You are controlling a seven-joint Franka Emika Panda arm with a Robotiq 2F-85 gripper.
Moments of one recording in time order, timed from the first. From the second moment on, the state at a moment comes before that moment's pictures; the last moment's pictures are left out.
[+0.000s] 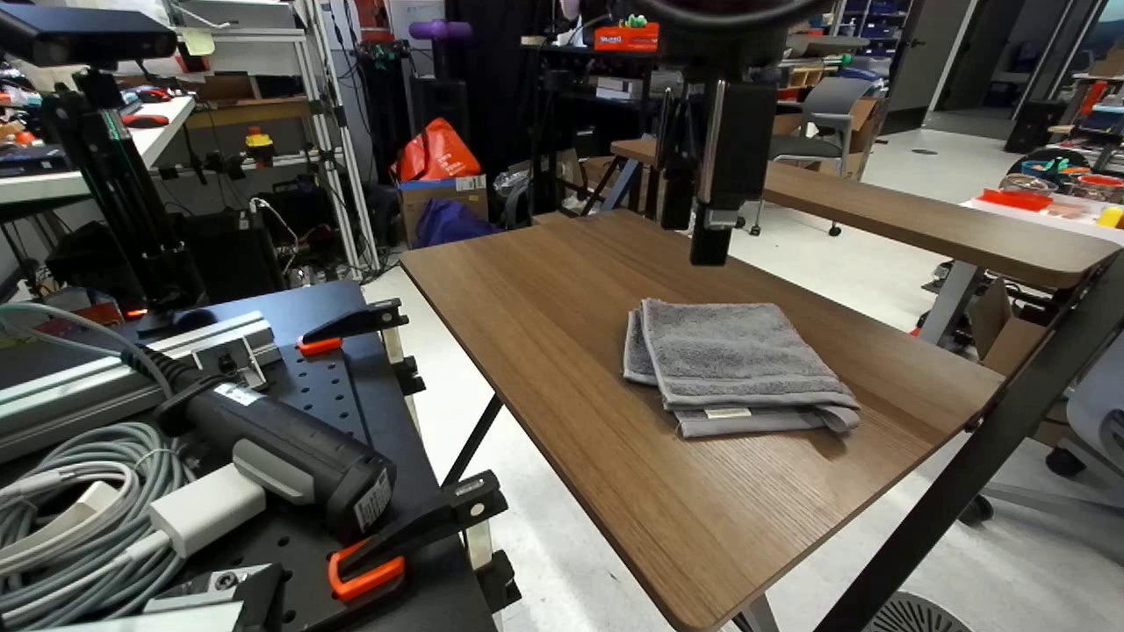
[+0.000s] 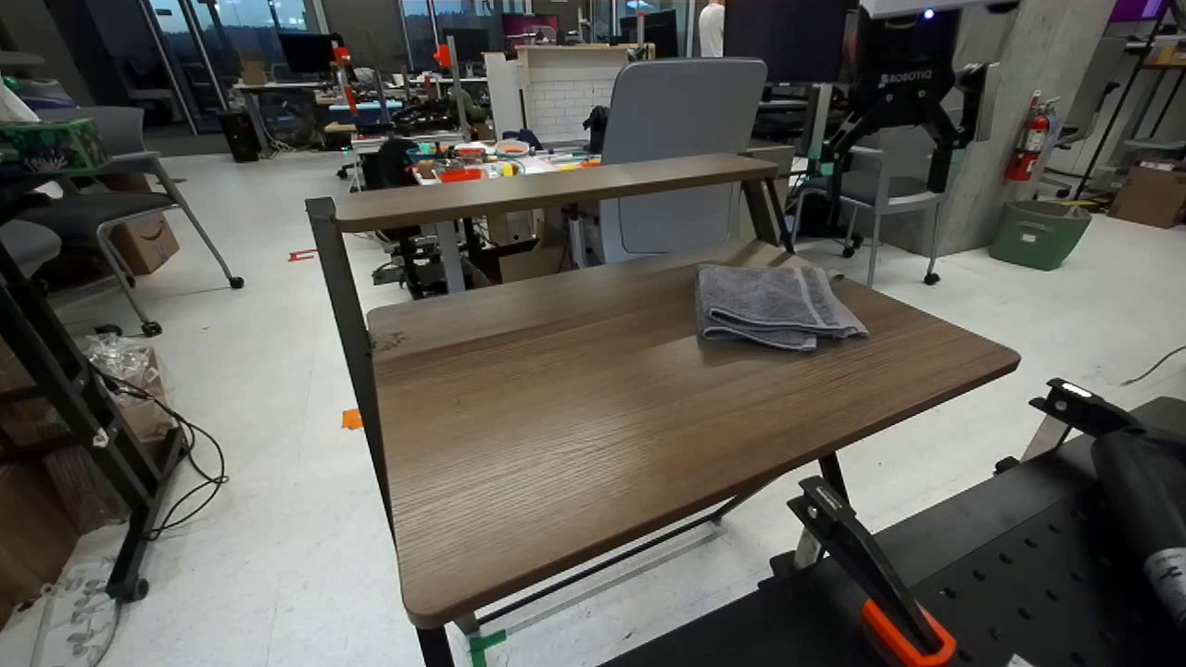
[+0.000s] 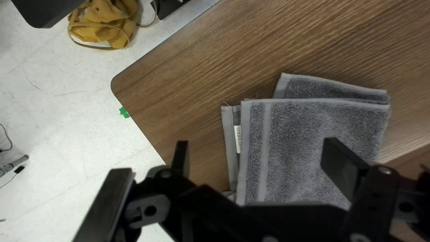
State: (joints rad) arm -0.05 0.26 -0.06 -2.17 -0.15 2.38 0.48
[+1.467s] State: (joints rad) arm 0.09 0.57 -0.17 -2.11 -0.15 2.67 0.55
